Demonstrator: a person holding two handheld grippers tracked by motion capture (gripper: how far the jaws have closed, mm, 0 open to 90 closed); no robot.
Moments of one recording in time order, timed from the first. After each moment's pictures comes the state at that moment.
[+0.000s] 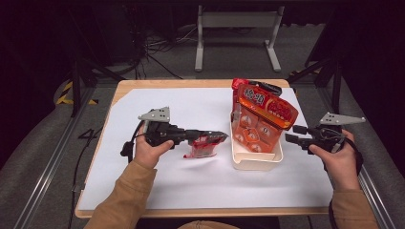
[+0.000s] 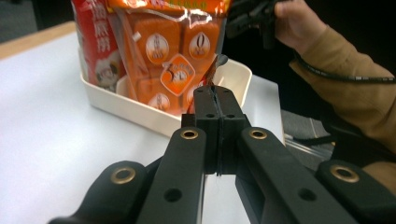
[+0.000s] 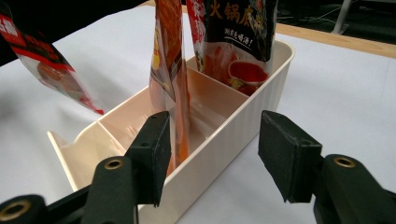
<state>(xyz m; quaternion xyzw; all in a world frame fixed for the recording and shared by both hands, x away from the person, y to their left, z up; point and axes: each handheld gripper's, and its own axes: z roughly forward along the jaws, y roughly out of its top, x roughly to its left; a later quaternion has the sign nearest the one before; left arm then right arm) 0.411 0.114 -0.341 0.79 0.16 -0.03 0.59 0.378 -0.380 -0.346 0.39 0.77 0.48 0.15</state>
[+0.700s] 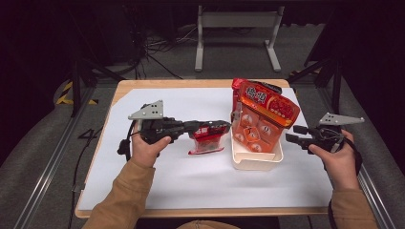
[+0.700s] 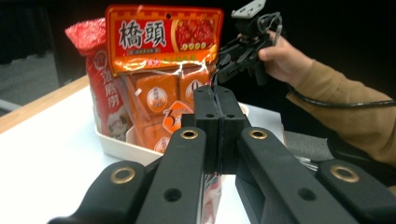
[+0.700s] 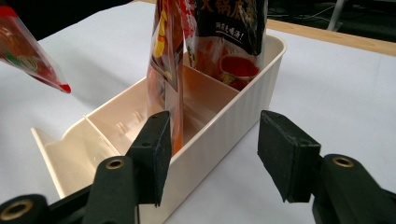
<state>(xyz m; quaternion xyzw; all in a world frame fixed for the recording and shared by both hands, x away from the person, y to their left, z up) 0.399 0.116 -0.313 0.76 0.12 0.02 0.63 0.381 -0.383 -0.351 0.39 0.78 0.47 0.16</state>
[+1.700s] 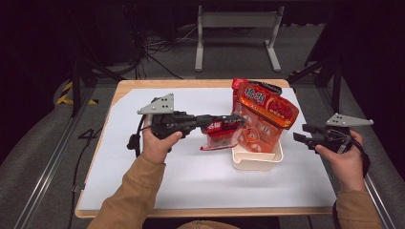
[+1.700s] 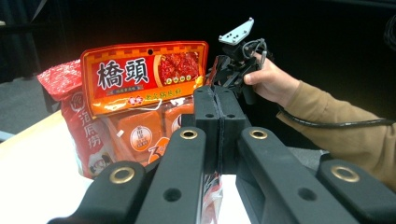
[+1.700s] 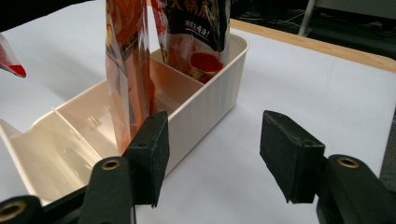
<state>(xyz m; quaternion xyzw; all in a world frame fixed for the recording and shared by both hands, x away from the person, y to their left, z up) 0.400 0.084 -0.294 0.75 0.09 0.02 0.65 0.375 -0.399 -0.347 0.40 0.77 0.45 0.21</state>
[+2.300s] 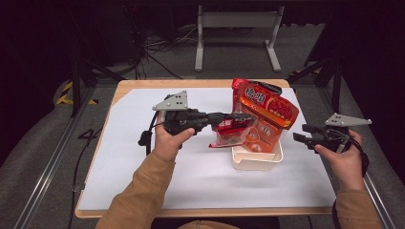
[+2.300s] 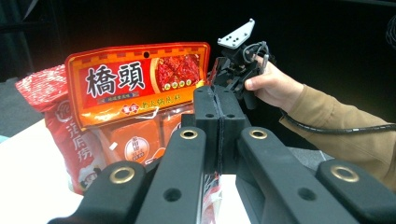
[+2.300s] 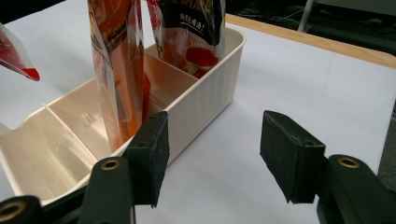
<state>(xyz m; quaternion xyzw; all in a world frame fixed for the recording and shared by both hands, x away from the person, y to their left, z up) 0.412 0.056 -0.296 0.75 0.09 0.01 0.66 0.379 -0.401 -0.352 0.40 0.77 0.44 0.20</state>
